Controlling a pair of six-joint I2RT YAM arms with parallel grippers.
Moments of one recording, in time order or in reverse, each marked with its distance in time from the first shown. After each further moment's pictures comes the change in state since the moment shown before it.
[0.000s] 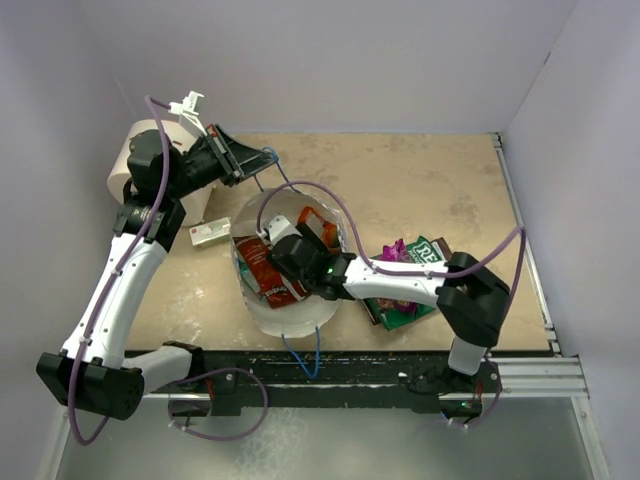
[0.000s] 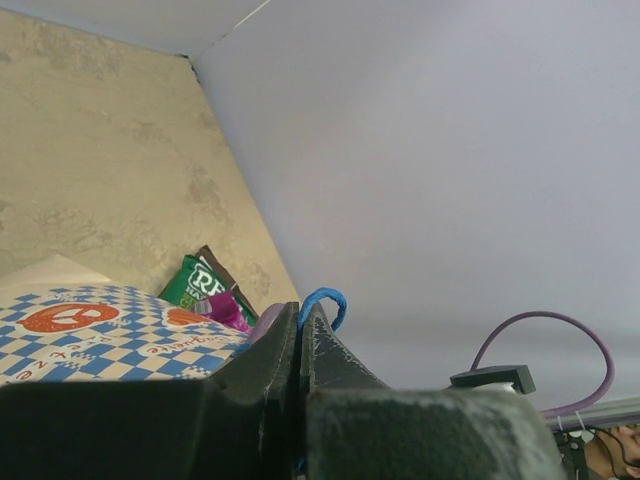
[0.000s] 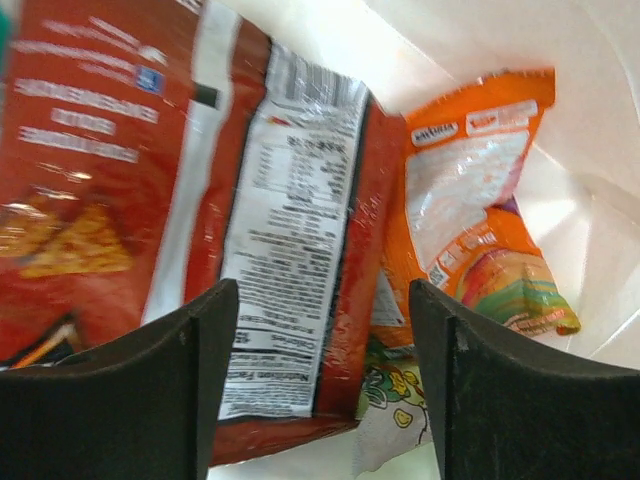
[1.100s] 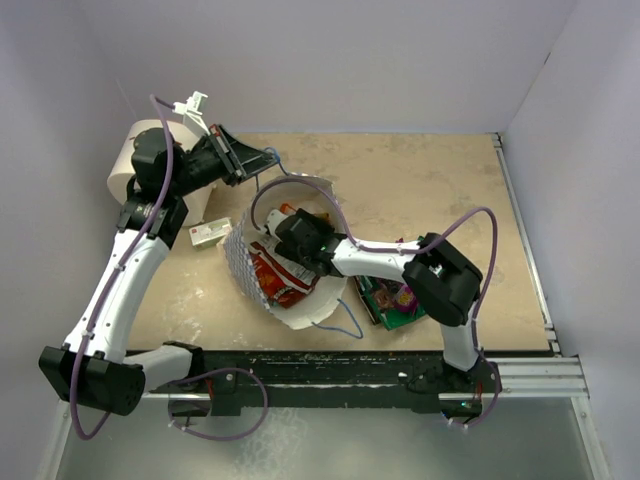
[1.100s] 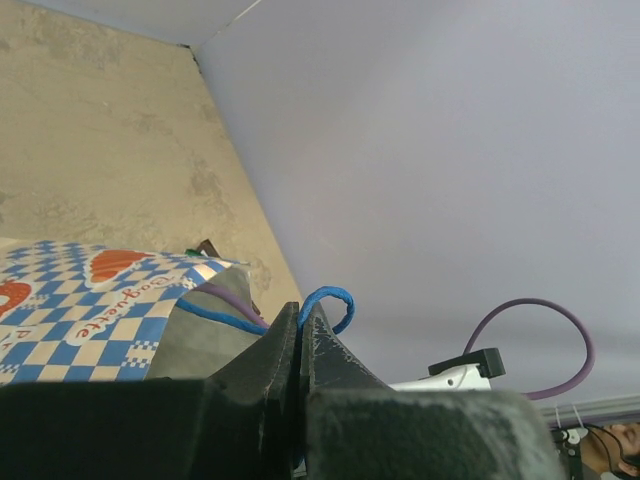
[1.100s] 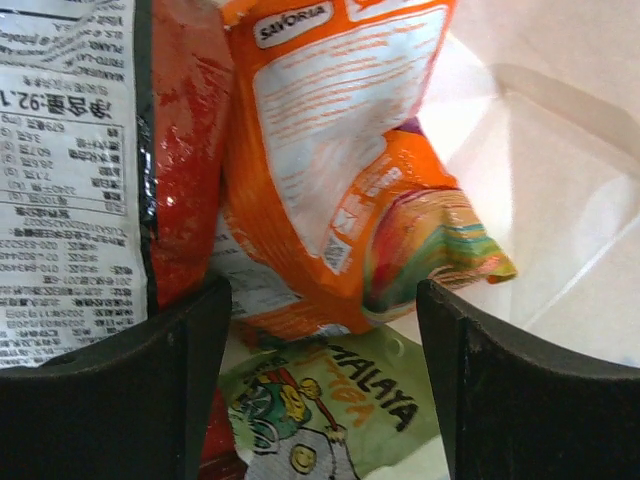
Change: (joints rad) left arm 0.000 0.021 0.000 0.000 0.010 0.001; right arm -0.151 0.200 0.087 -0.010 0.013 -0.375
